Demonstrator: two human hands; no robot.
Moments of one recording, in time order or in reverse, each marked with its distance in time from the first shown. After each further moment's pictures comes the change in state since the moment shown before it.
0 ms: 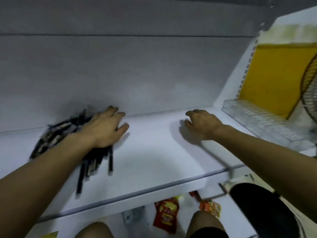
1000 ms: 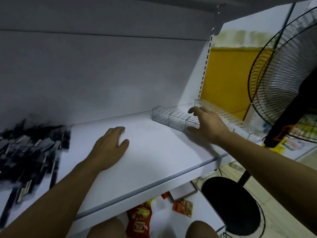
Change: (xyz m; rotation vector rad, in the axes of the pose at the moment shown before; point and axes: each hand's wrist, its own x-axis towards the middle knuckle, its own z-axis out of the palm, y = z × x) left_hand 0.034 0.122 0.076 -0.575 0.050 -0.021; right_hand -0.041 0.145 0.001 0.065 0.223 0.062
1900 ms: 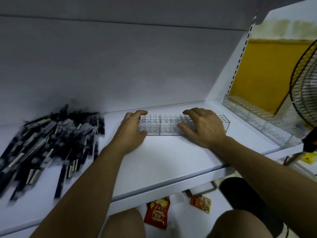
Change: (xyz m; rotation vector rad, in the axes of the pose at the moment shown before) left_hand -0.004 -0.013 -0.030 -0.161 0.120 -0.024; right_hand 0.010 -0.094 0.053 -0.058 0.223 -0.280
